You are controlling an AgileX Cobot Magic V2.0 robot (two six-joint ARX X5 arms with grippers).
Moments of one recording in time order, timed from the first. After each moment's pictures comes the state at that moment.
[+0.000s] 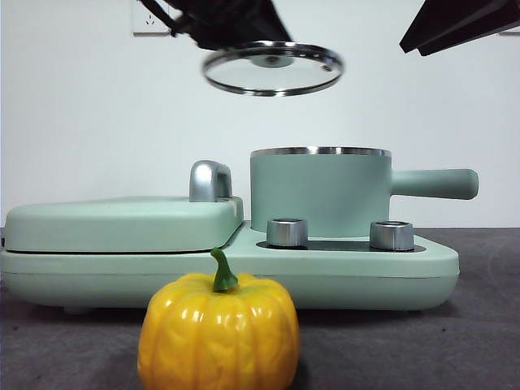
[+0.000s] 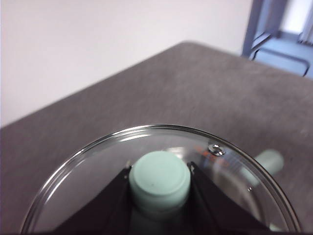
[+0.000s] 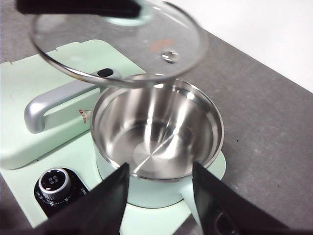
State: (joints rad) left arm -0.63 1.51 1.24 -0.01 0.17 0.09; right arm 0.31 0.95 0.85 -0.35 -0.36 -0.31
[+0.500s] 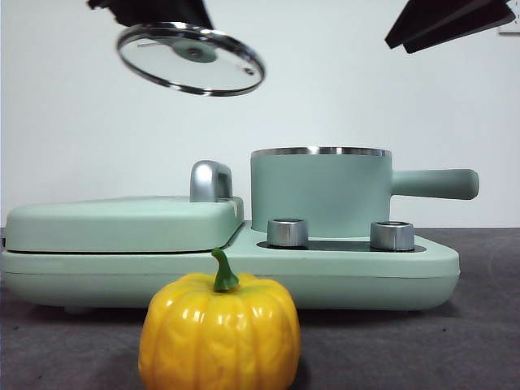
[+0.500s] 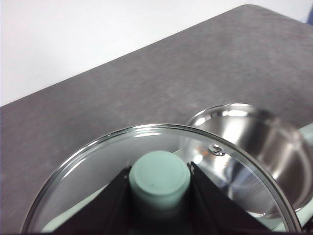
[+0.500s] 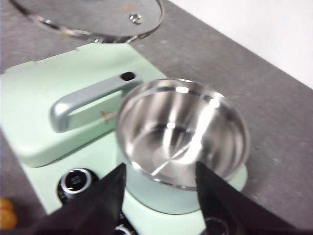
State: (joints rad) left arm -0.53 1.34 1.21 -0.27 0.05 0.09; right arm 0.39 0.95 0.85 -0.36 -0.36 -0.31
